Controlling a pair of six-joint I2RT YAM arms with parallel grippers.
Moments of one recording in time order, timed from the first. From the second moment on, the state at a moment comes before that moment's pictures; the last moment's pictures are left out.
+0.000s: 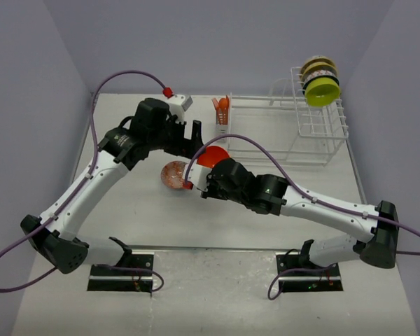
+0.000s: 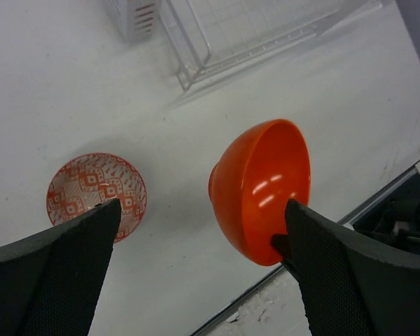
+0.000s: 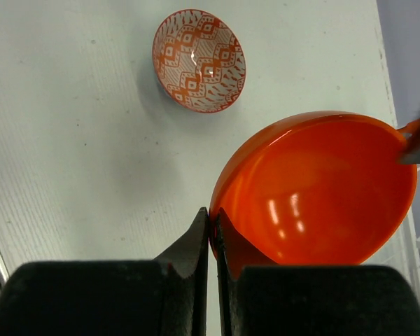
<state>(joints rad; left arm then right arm) -0.57 1.33 1.53 -0.79 0.14 -0.28 1.14 1.33 1.18 -0.49 0.22 -0.43</state>
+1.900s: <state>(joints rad) 0.22 1.57 0.93 -0.33 -0.01 -0.66 0.72 0.71 1.03 -0.49 0.34 0.30</state>
